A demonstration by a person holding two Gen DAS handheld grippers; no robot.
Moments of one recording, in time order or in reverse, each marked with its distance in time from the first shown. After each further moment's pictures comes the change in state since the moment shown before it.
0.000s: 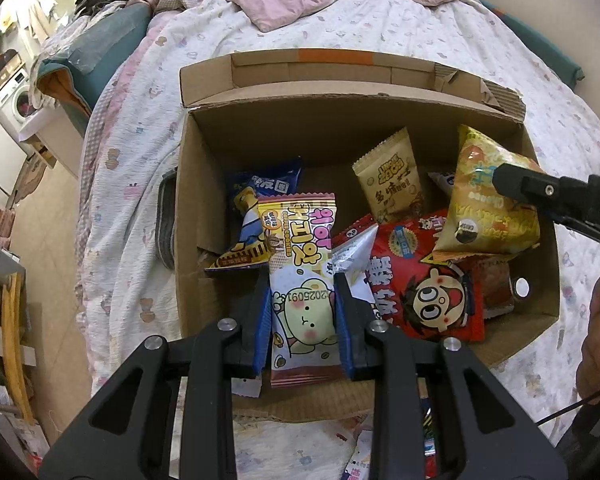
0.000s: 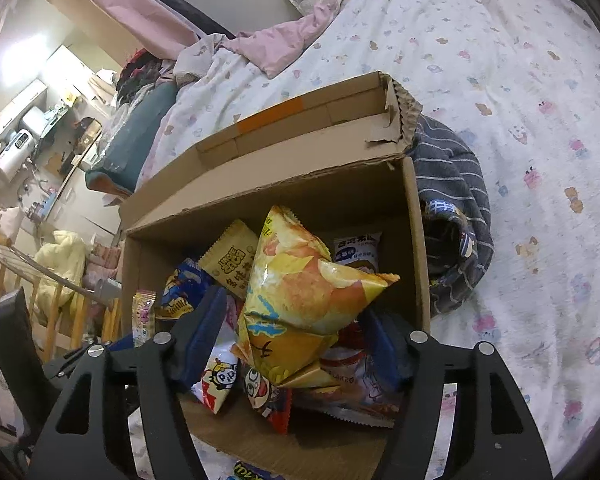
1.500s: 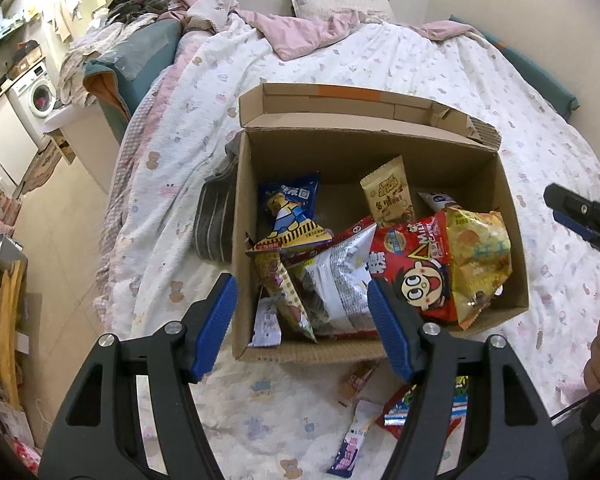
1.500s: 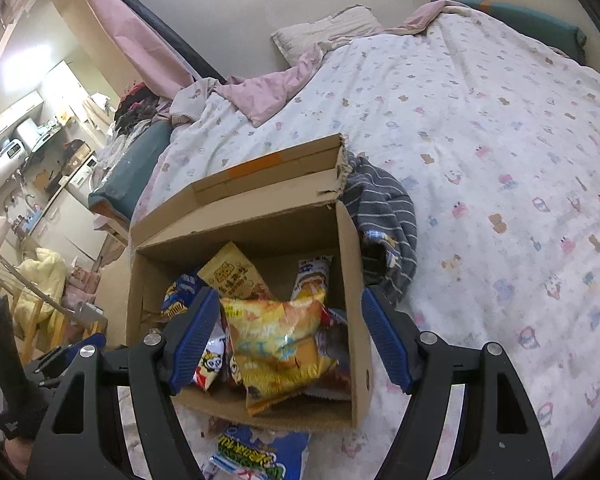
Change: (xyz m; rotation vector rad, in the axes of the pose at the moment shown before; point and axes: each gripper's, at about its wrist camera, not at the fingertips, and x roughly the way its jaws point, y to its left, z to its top) left arm -0.060 0.020 -0.023 -0.069 -0.100 -0.002; right arm -0.084 -0.001 -0.025 -0.027 -0.171 -0.101
